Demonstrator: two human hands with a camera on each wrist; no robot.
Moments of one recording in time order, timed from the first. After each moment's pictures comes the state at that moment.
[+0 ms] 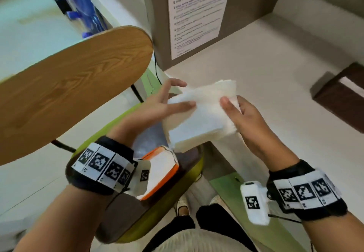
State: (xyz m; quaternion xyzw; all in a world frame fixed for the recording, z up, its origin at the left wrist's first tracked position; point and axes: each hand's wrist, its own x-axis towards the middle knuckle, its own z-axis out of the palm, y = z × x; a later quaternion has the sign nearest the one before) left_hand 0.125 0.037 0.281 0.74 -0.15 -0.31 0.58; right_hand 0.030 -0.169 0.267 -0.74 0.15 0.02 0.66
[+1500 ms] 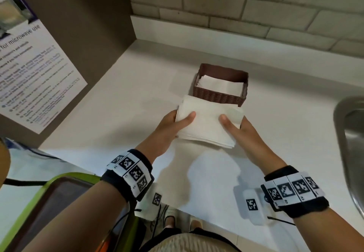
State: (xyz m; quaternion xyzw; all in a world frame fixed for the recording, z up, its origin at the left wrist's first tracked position) left_hand 0.080 -0.269 0.238 0.62 -0.20 -0.50 0.57; right_hand -0.096 -0.393 0.243 -0.66 0.37 -0.16 0.63
